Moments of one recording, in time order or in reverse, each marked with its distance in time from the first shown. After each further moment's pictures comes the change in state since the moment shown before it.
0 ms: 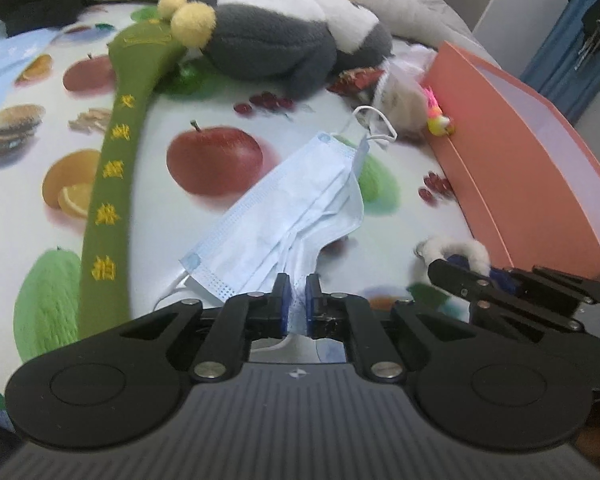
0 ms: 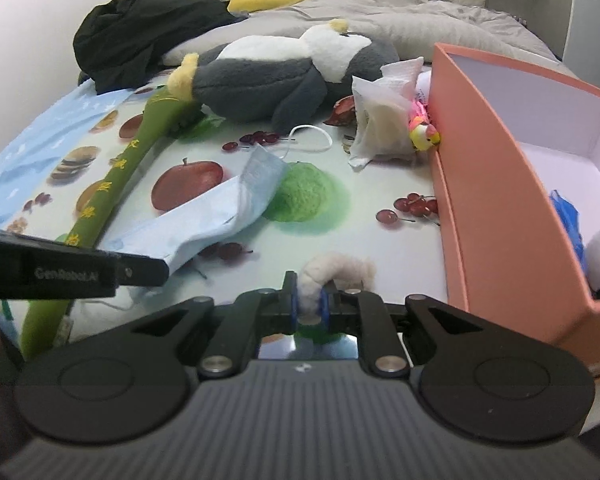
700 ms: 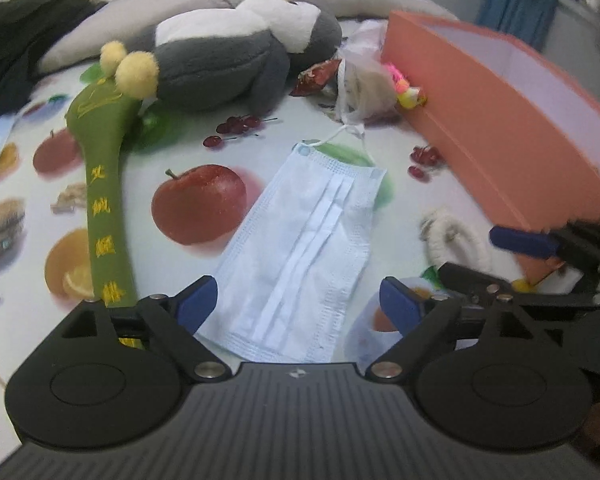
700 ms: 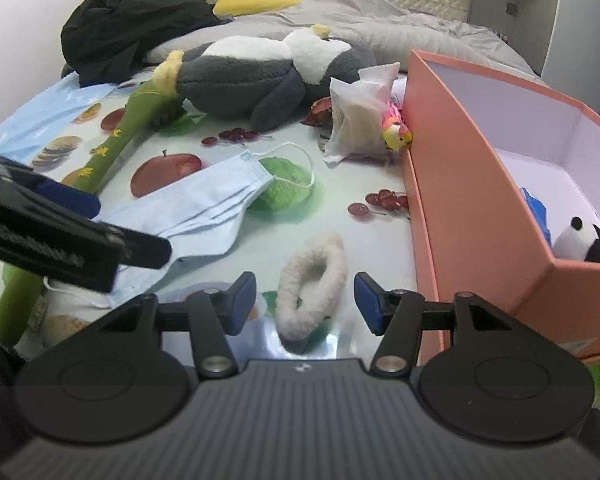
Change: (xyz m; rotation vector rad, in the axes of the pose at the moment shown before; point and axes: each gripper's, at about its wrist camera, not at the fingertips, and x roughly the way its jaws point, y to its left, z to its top) left arm 0.006 -0.010 0.016 0.309 -0.004 0.036; right arm -0.002 0.000 -0.015 -0.033 -0.035 -0.084
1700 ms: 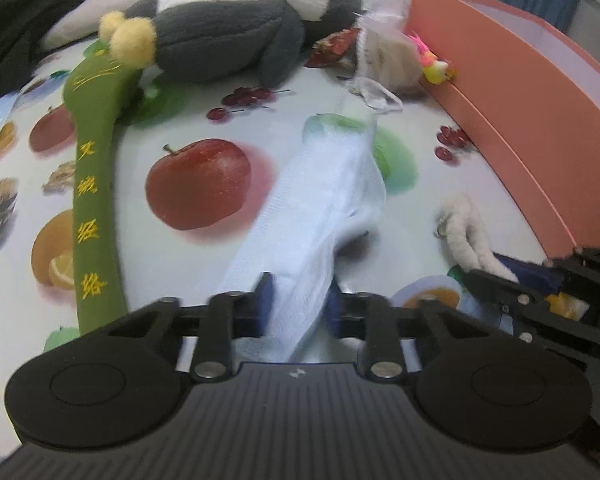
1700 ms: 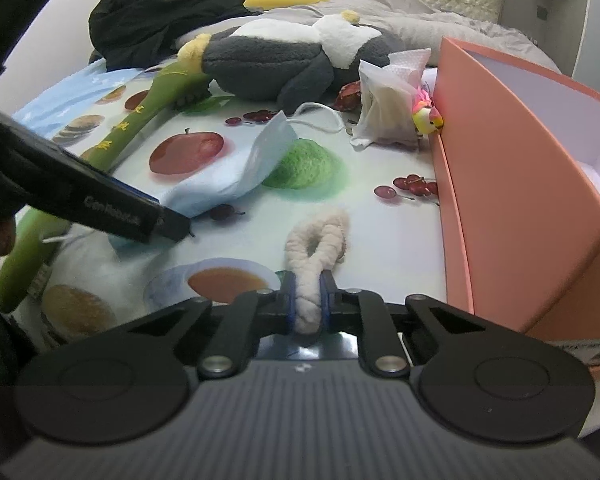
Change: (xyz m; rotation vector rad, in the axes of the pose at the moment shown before) left arm 0.029 -0.001 -0.002 -0.064 0.055 0.045; right arm 0.012 -0.002 -0.016 -0.039 0.009 0.084
